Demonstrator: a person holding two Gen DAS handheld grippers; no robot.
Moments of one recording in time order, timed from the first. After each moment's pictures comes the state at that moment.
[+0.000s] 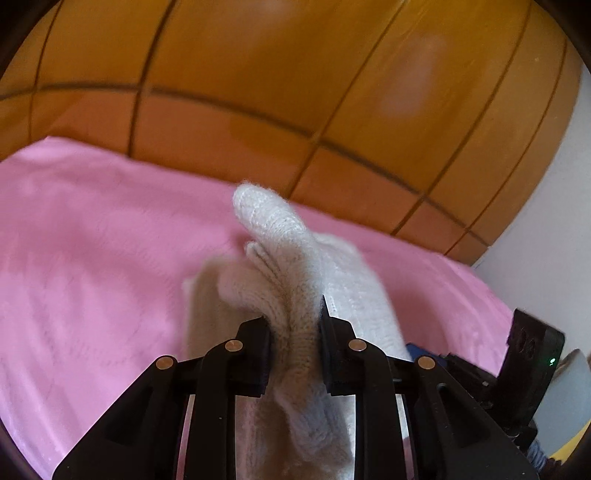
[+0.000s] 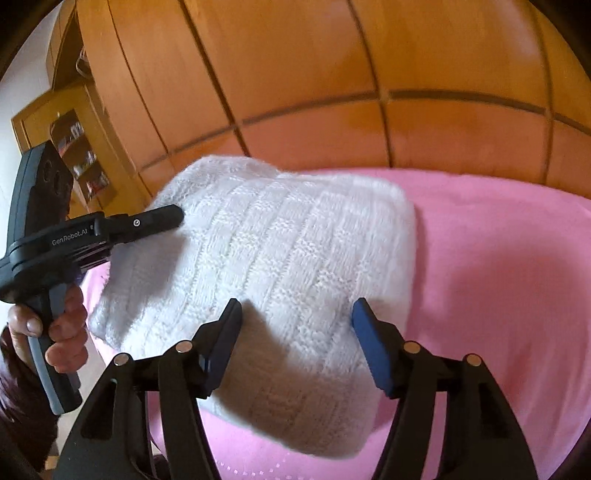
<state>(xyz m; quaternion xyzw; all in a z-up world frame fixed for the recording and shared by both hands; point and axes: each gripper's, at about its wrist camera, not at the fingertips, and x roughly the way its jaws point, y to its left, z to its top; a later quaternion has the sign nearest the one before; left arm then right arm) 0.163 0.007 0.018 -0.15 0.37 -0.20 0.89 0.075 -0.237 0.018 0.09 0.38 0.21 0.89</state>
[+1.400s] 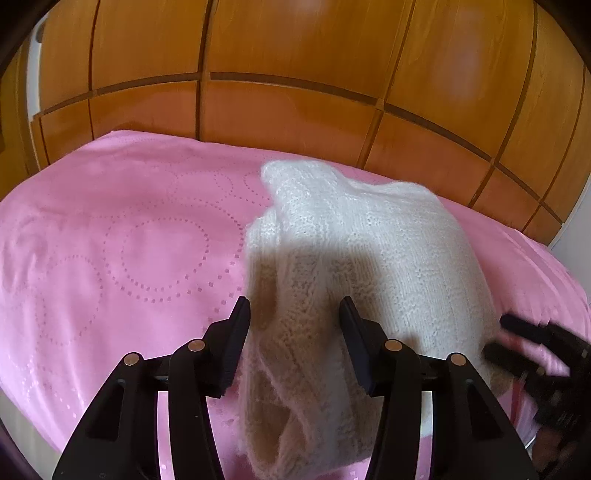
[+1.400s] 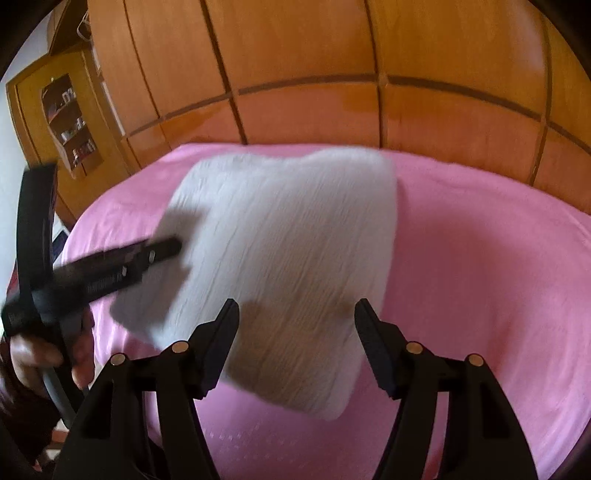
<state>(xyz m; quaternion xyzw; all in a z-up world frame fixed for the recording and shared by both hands) 0.128 -0.006 -0.028 -0.07 0.39 -0.06 0.92 0.056 -0.248 0.019 0.04 0.41 0.19 0.89</state>
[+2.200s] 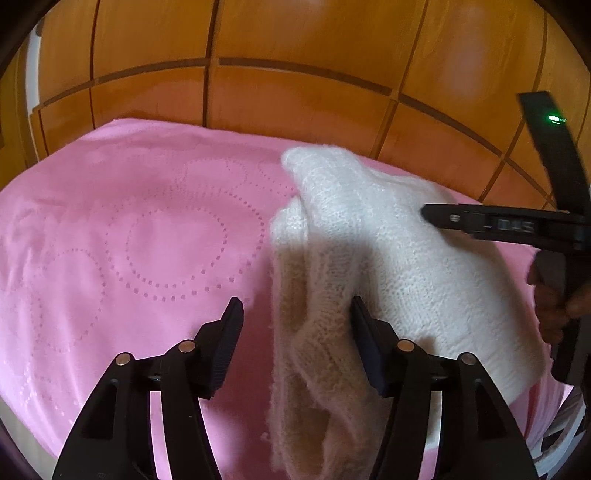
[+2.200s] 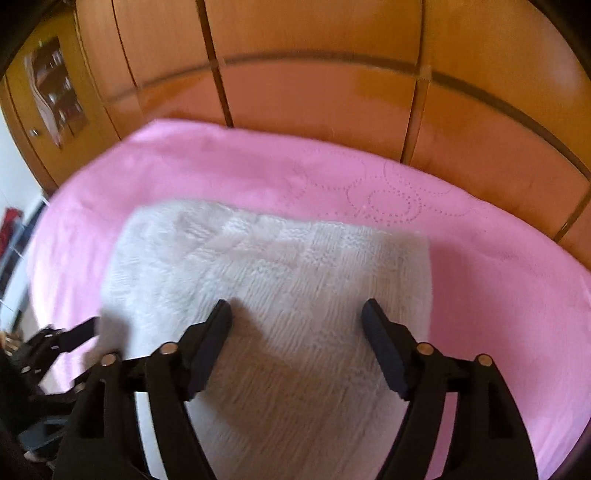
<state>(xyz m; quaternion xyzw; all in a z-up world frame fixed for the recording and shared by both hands) 0.142 0.015 -0.051 -0.07 0.40 -0.06 0.91 0.205 -0.195 0.012 -0.04 0.48 0.18 0.86</state>
